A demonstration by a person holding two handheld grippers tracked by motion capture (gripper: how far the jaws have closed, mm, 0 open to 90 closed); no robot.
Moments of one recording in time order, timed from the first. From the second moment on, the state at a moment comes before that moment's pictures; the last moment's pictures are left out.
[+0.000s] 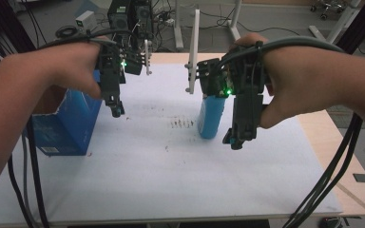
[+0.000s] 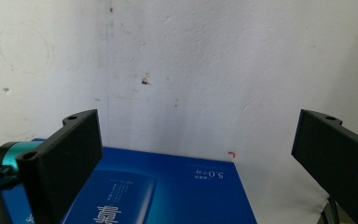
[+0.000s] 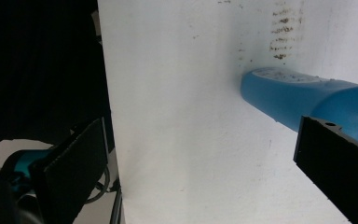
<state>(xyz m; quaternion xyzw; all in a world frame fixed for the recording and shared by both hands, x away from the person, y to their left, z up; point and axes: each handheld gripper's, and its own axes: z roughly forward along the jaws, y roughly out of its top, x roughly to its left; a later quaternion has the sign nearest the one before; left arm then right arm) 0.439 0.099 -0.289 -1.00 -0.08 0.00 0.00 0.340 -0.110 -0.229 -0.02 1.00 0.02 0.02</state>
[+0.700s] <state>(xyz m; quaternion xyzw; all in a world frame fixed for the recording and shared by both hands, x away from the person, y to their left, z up) 0.434 0.100 -0.287 -1.00 -0.08 0.00 0.00 0.337 -0.131 -0.229 0.03 1.00 0.05 0.04</state>
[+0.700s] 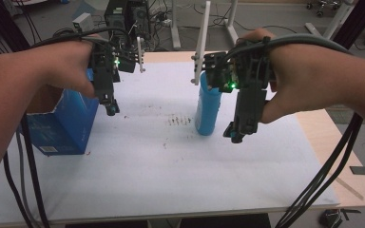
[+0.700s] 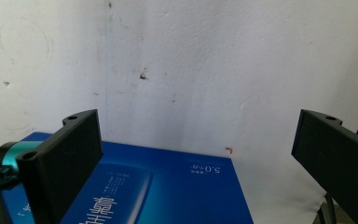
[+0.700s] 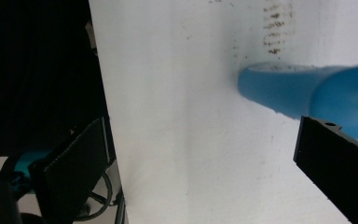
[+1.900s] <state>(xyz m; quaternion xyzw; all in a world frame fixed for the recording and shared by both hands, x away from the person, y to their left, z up) 0.437 0.102 -0.284 -1.00 -0.07 -0.01 0.01 0.378 -0.219 -0.223 0.31 0.86 0.37 0.14</state>
